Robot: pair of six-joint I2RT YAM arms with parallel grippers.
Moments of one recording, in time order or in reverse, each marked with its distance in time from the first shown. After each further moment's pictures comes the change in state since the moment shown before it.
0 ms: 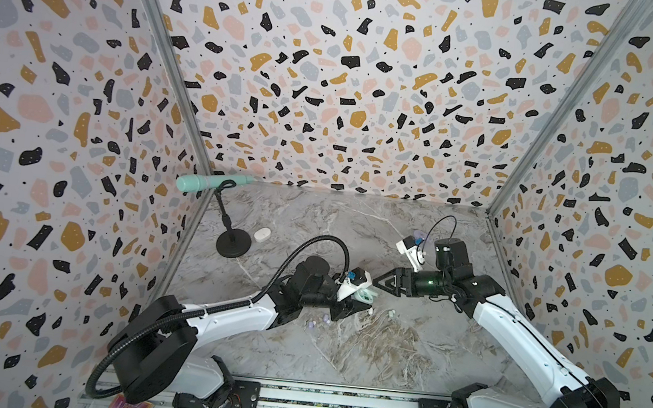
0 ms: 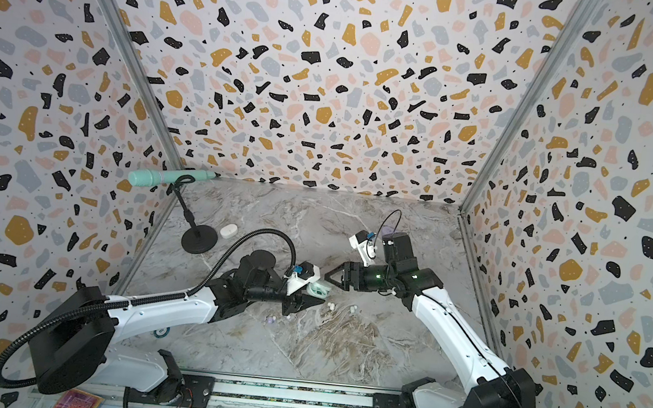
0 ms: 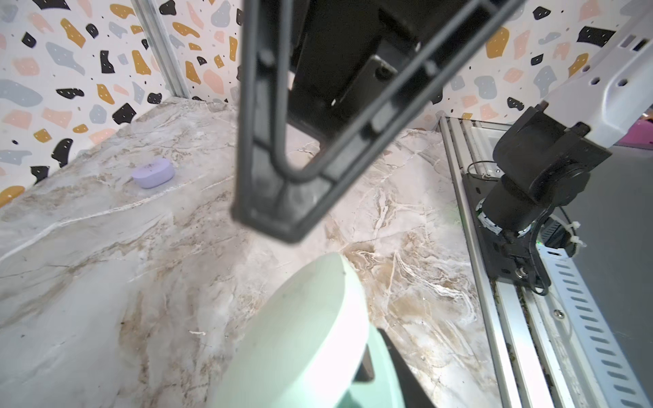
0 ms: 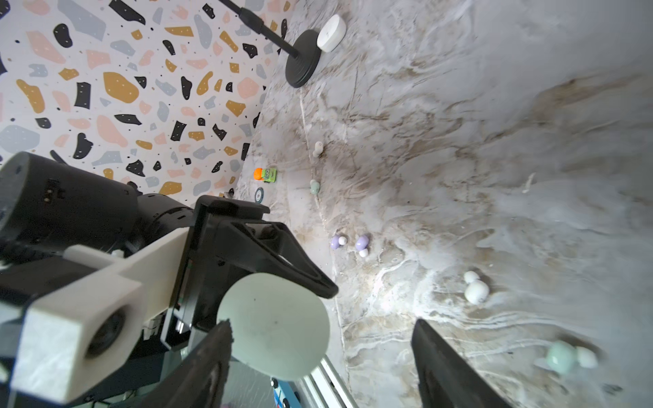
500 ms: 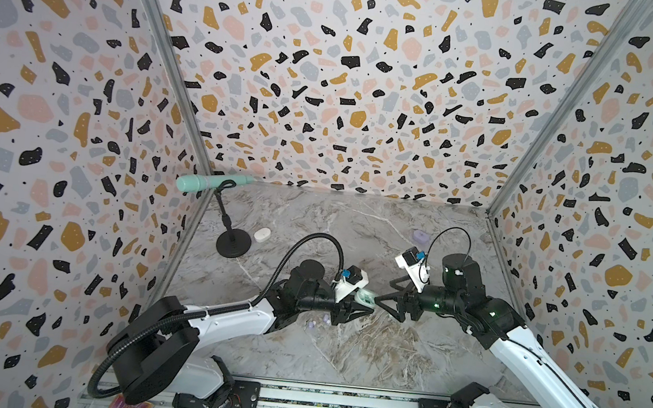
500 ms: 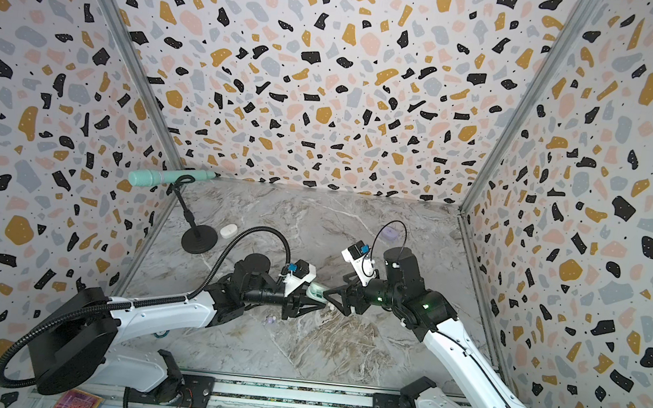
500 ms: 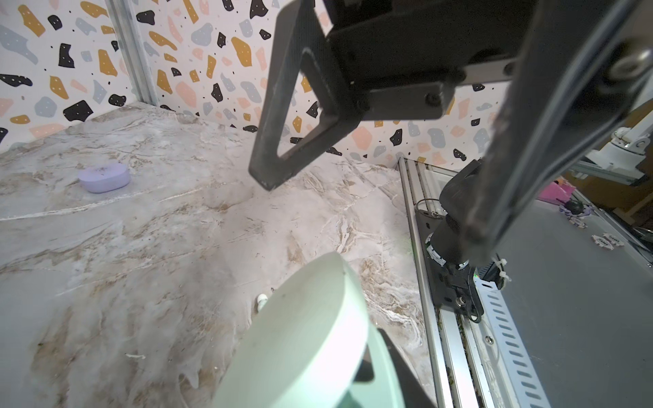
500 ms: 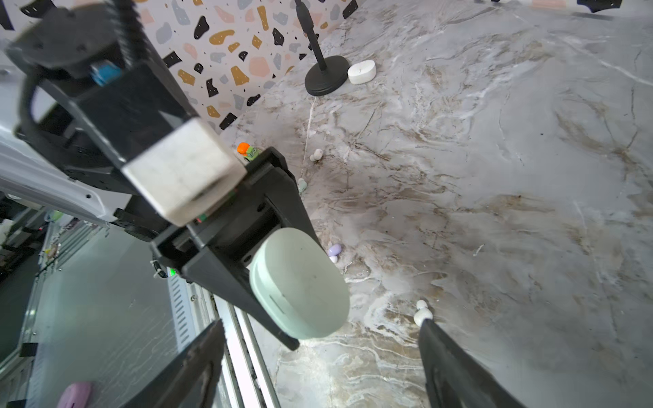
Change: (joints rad) left arm 0.000 -0.005 -0.049 0.146 0.104 -0.166; right arm 0.147 -0.203 -0.063 -0.011 0.180 -0.312
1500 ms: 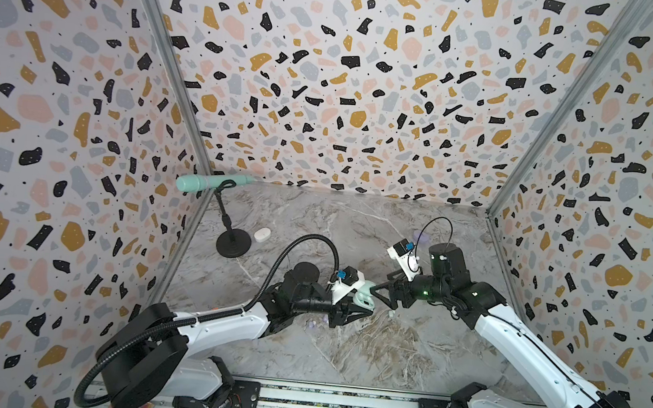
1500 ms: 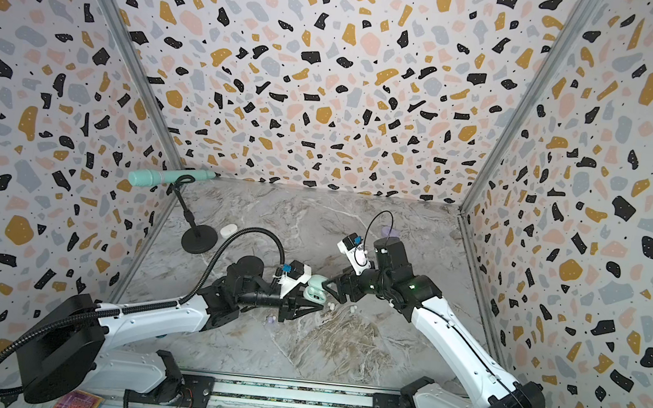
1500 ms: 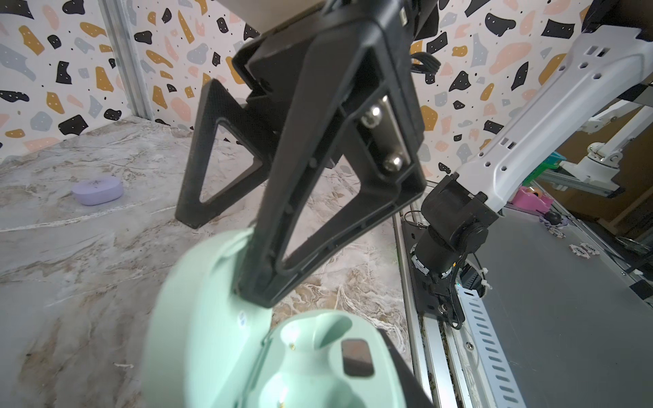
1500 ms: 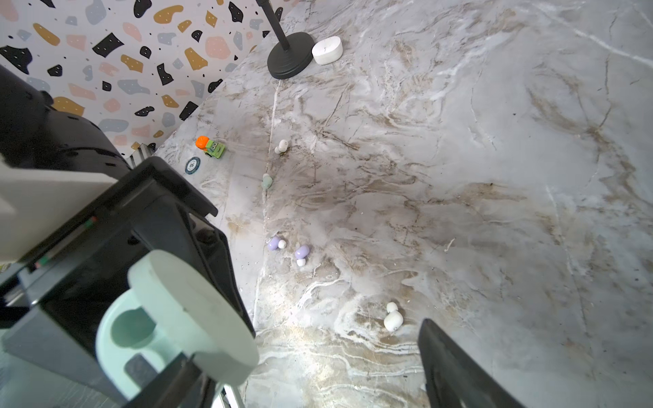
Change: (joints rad) left arm -0.008 -0.060 -0.037 0.022 0.003 -0.027; right arm -0.039 0.164 0.055 0.028 0.045 0.008
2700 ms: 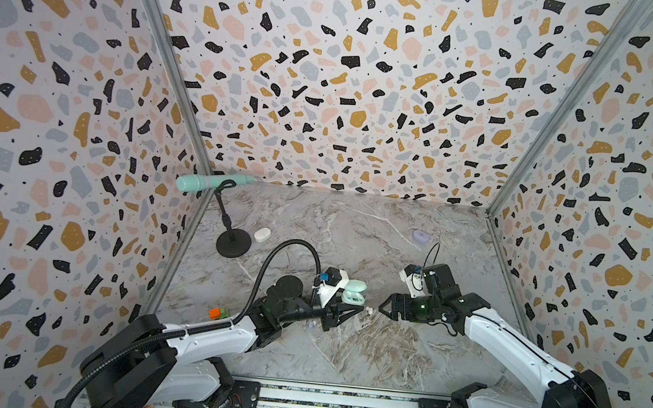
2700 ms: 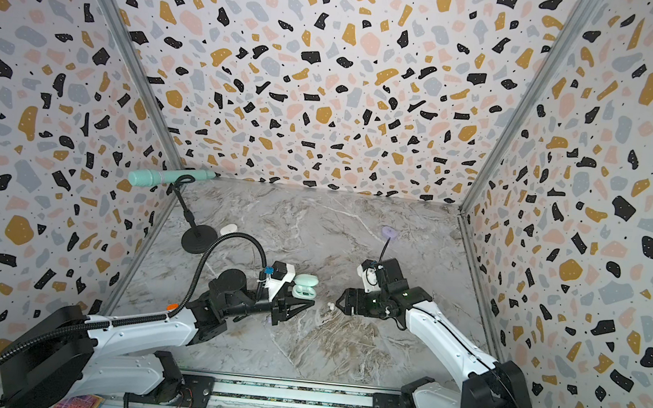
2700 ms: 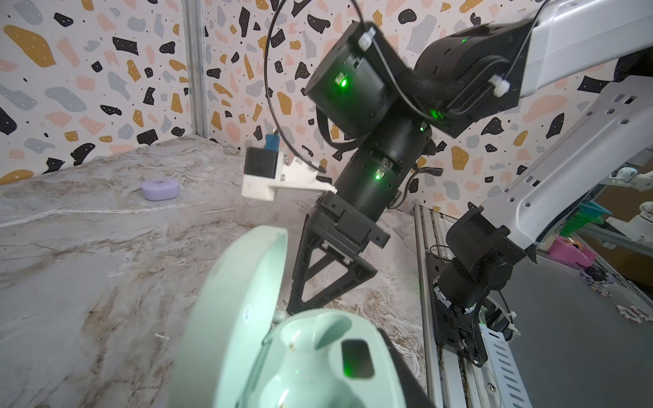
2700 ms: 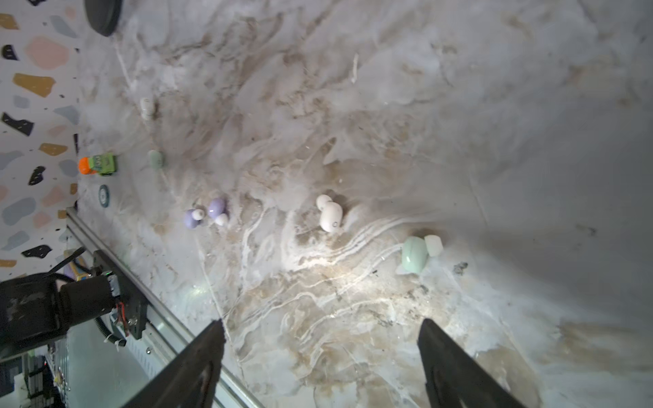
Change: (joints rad) left arm 0.010 -0.095 -0.175 0.218 -0.155 -0.133; right arm -0.059 0.084 -0.249 0.018 0.121 0.382
